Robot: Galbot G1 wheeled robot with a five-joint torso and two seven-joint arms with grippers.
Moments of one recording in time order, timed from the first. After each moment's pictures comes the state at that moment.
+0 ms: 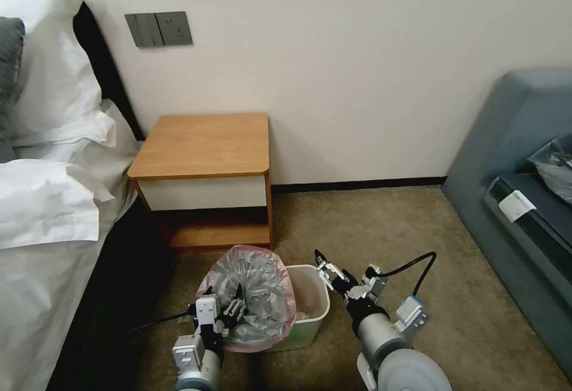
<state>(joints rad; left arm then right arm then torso) 1.75 -1.37 -0.32 -2.10 -0.26 0.18 -0.33 -1.55 1.25 0.14 2.21 1.01 -0.12 0.50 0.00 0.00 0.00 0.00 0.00</state>
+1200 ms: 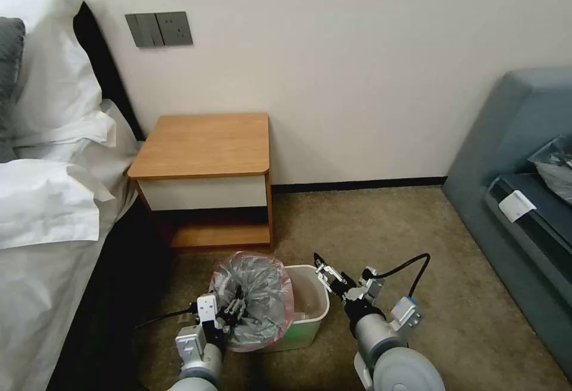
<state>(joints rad) 1.70 -1.37 -0.31 -2.07 -0.37 0.28 -0.39 -1.54 1.25 0.13 2.17 1.00 -0.12 0.50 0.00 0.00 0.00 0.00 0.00</state>
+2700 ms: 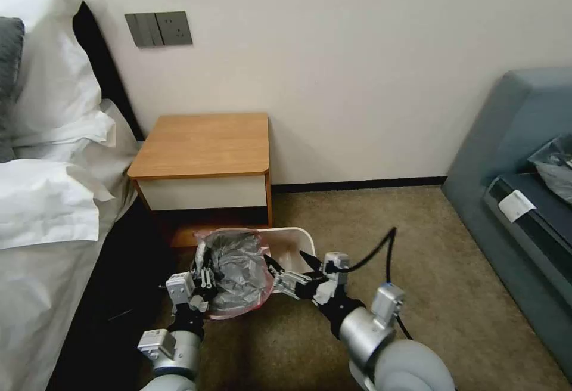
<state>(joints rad) 1.74 -1.36 -0.43 -2.11 -0.33 -0.16 -0.15 -1.33 1.08 -0.10 2.25 0.78 -0.29 0.34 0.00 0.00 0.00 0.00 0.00</state>
